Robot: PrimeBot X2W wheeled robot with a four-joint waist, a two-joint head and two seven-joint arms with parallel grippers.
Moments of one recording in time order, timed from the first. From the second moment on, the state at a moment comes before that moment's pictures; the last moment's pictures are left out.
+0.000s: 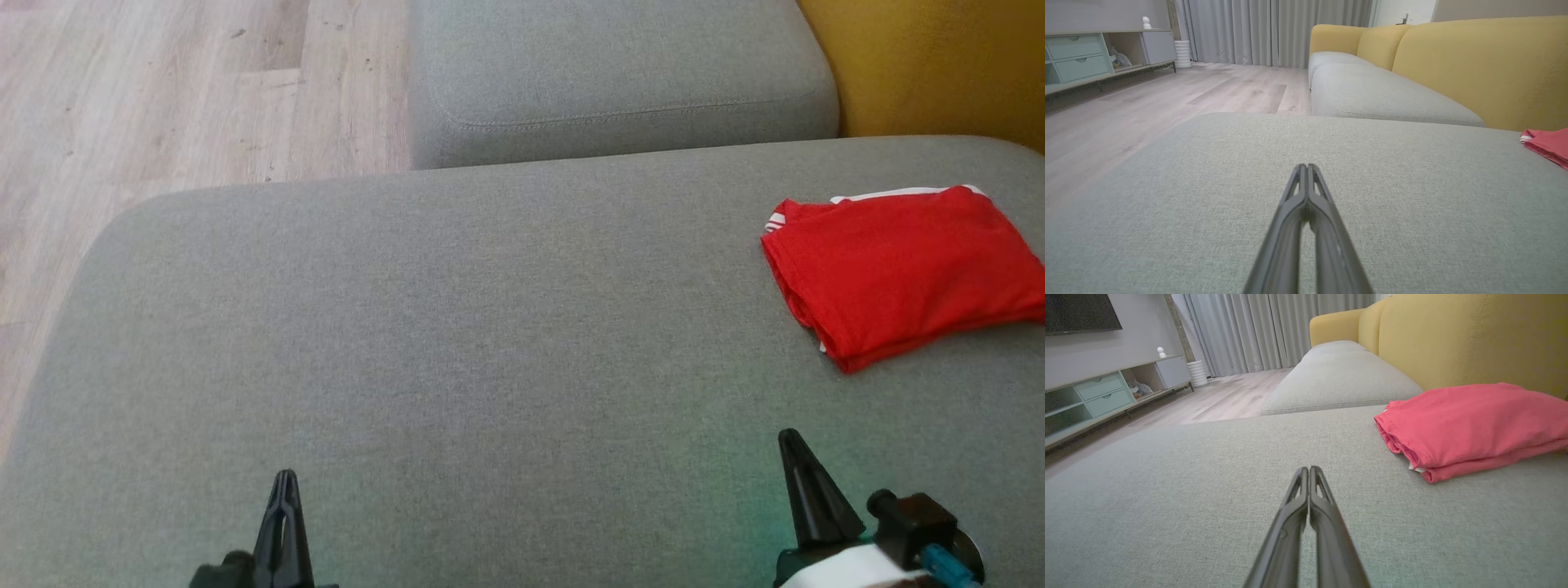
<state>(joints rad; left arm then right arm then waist) 0.16 0.05 -0.13 0.23 -0.18 0.10 -0.24 0.13 -0.07 0.12 0.27 0.13 0.12 -0.25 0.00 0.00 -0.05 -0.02</state>
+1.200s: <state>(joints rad) 0.11 0.05 -0.07 0.25 -0.60 0.03 -0.14 0.09 -0.07 0.08 0.27 0.58 0.12 -0.16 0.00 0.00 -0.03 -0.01</state>
